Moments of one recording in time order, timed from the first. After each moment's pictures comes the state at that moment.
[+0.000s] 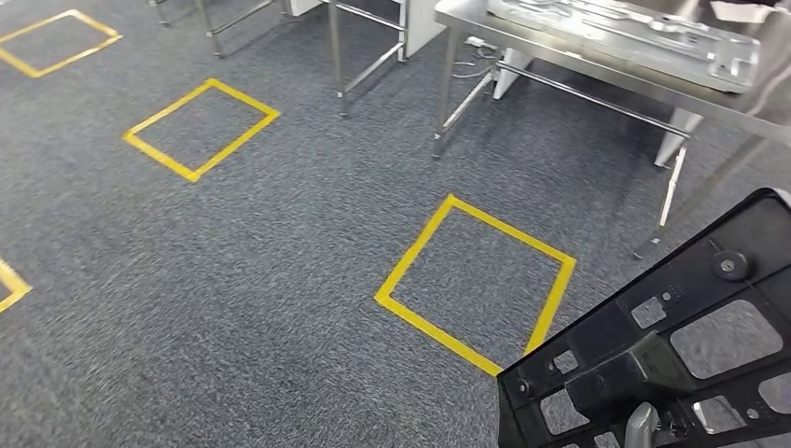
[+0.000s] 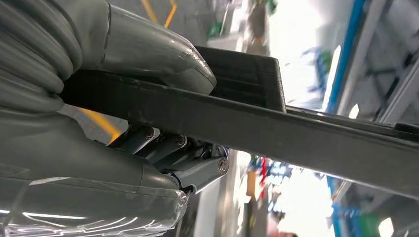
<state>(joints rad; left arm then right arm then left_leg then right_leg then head) -0.01 -0.07 0.40 -0.20 -0.37 0.17 -0.24 0.52 0.20 -0.09 -2.02 -0.17 -0.06 -0.68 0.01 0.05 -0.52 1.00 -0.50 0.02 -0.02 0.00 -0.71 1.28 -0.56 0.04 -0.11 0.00</state>
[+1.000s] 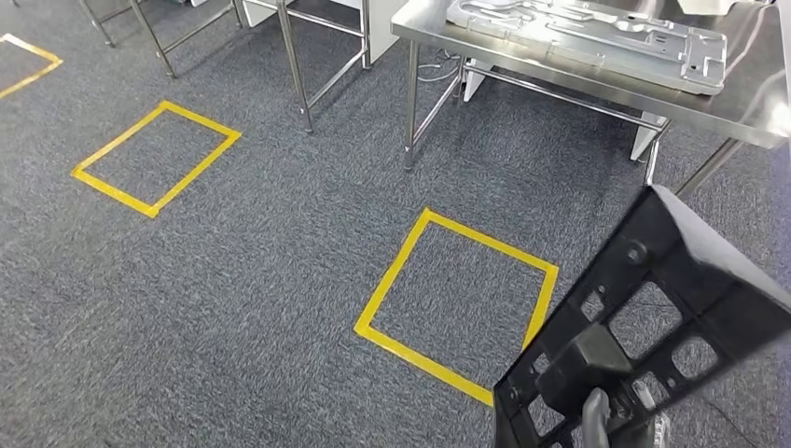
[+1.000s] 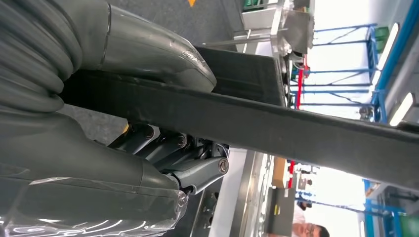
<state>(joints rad) -0.01 -0.10 0.47 -0.20 -0.29 0.21 -0.21 0.45 0.04 0.12 -1.94 -0.09 -0.30 -0.63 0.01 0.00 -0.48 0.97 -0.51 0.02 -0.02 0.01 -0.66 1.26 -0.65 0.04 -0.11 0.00</state>
